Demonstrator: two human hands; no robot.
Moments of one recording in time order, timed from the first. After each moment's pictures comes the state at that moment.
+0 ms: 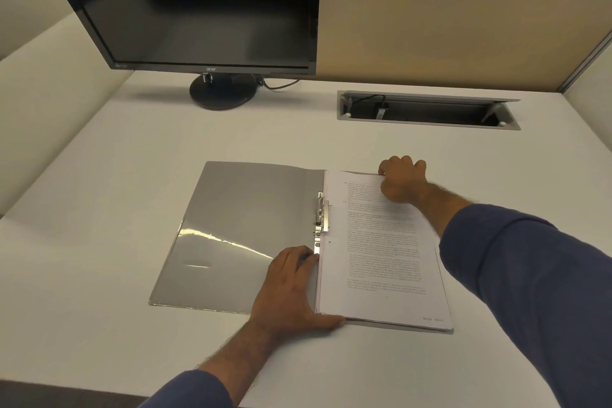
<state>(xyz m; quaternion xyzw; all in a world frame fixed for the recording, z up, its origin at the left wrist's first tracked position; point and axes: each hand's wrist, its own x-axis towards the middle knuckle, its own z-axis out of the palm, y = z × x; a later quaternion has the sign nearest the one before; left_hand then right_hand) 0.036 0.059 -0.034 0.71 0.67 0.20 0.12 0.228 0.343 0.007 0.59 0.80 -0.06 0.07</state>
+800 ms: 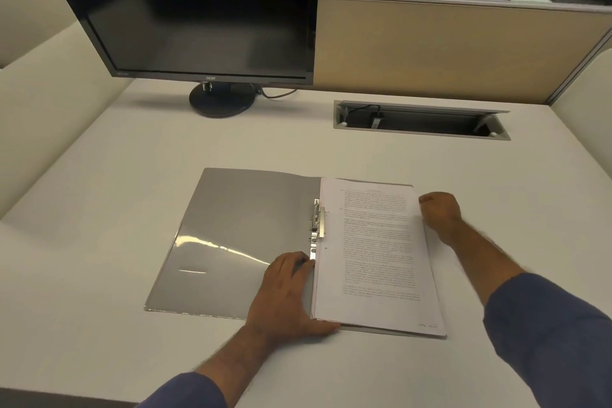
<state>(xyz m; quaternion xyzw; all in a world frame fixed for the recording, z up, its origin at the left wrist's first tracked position) 0.035 0.059 -0.031 0.72 0.66 0.21 0.12 0.301 0.307 -0.004 0.74 0.52 -0.34 -0.26</state>
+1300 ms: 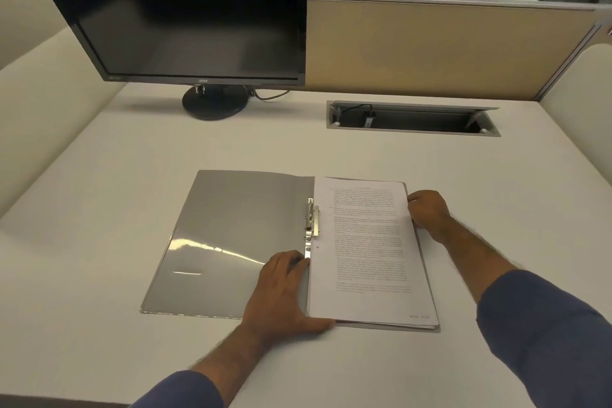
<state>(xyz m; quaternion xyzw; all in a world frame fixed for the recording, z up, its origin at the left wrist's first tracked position) 0.036 0.060 -0.033 0.71 0.66 0.21 0.11 0.296 0.298 0.004 0.72 0.59 -0.32 -0.18</state>
